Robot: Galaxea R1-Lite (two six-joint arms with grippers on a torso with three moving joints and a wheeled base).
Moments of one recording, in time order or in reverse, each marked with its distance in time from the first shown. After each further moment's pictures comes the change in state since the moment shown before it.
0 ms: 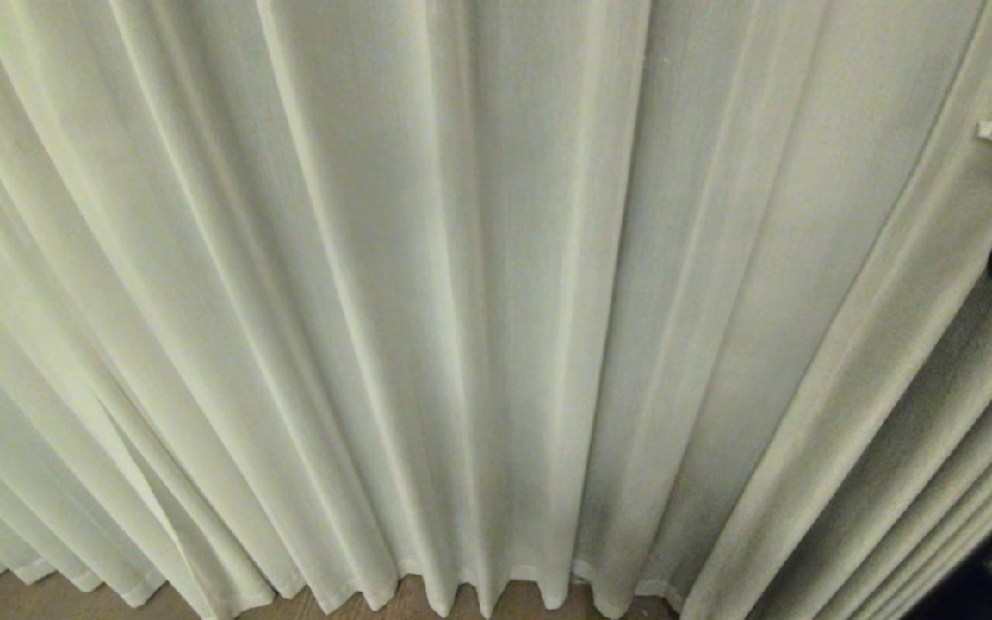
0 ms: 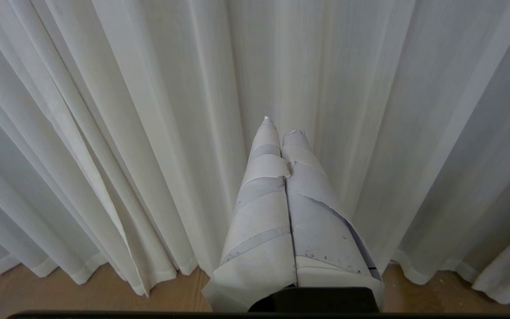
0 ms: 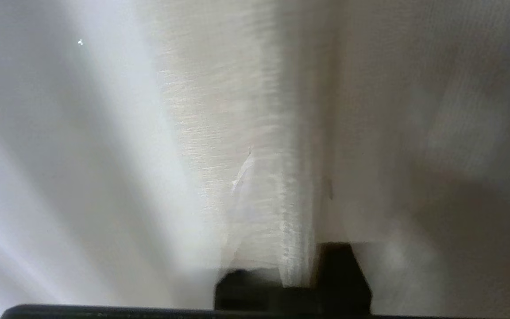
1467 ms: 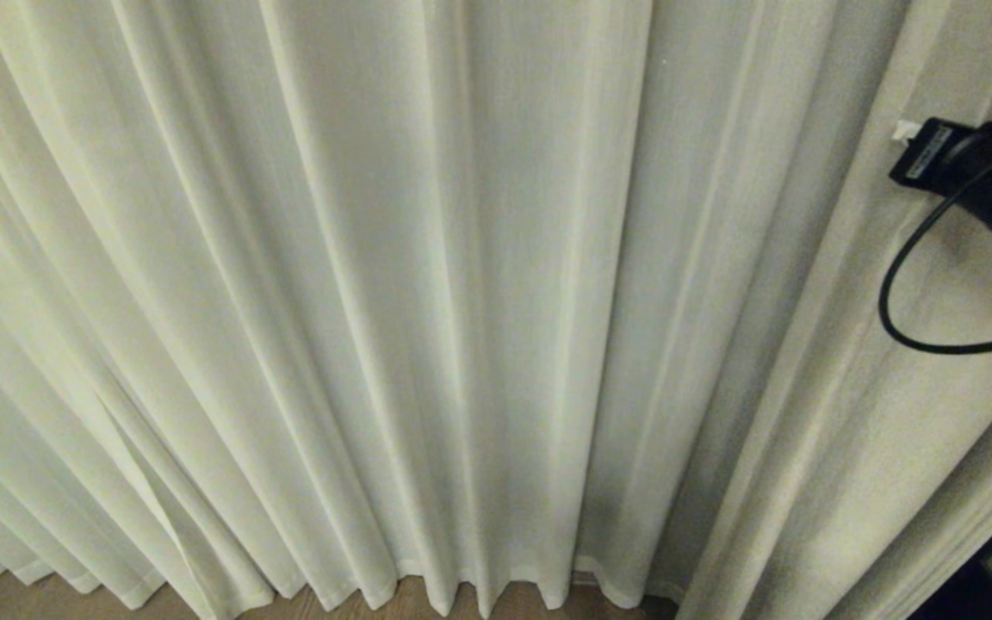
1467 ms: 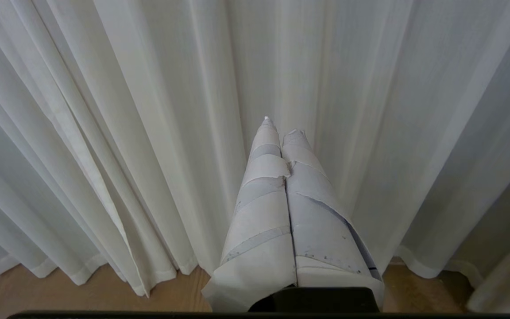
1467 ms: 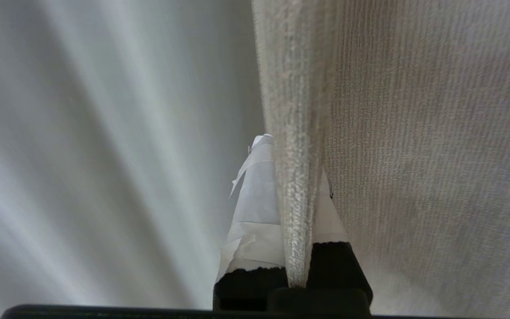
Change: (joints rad) left arm 0.000 0.000 0.000 0.000 0.000 0.000; right arm 0.492 -0.261 0.466 -0.249 -0.580 0.022
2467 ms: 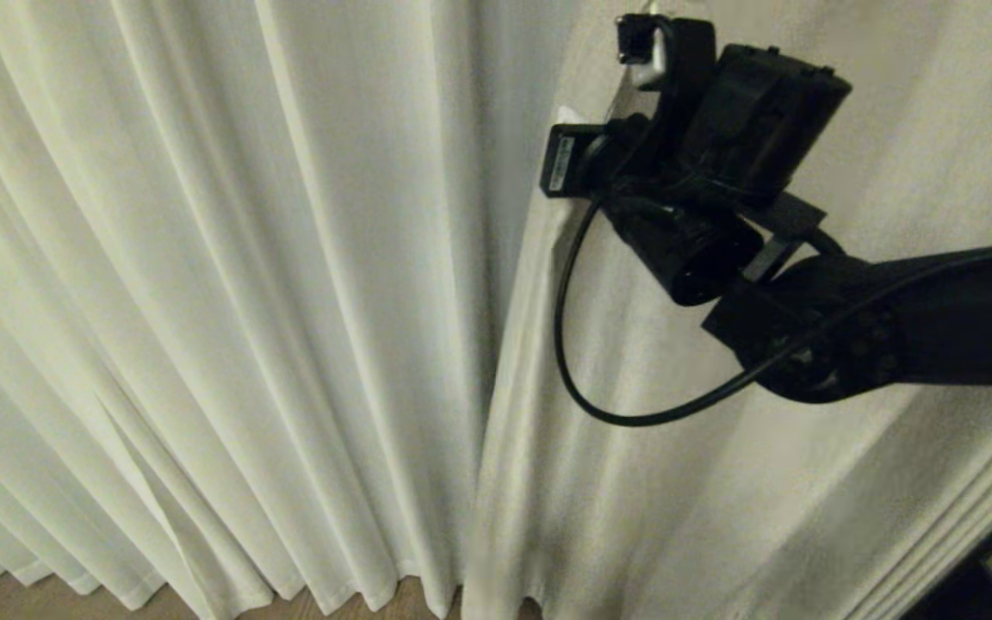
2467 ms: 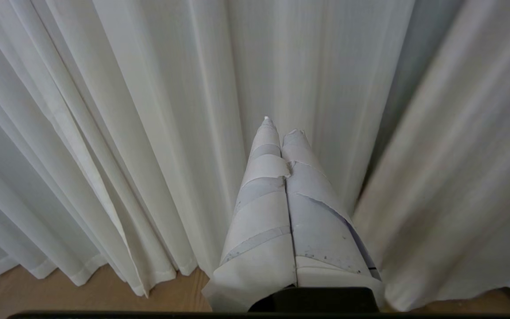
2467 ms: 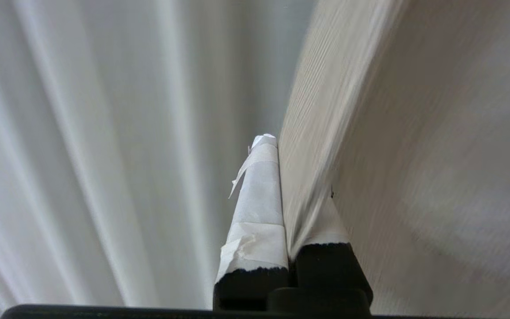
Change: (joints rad) left arm 0.000 0.000 0.000 0.000 0.000 0.000; right arm 0.700 0.350 -0.366 -0.136 -0.274 -0.222
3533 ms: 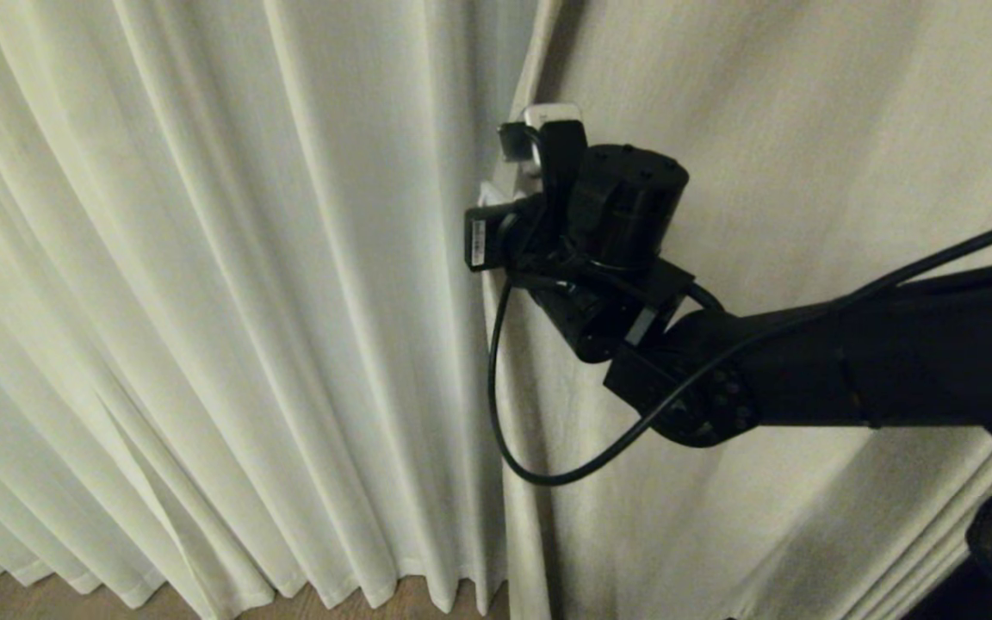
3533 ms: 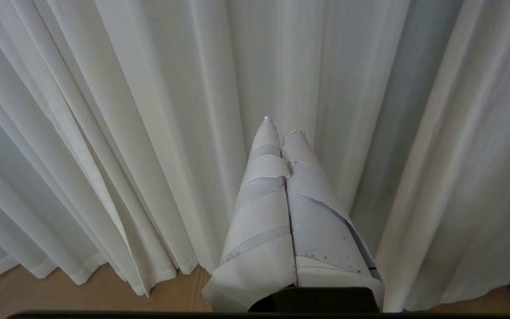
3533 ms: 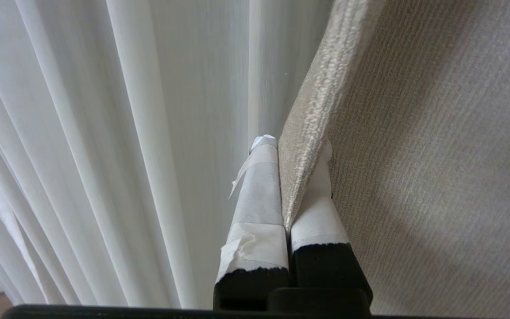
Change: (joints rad) left arm 0.000 0.000 0.000 0.000 0.000 0.000; right arm 0.070 0.130 -0.065 -0.003 0.003 -0.023
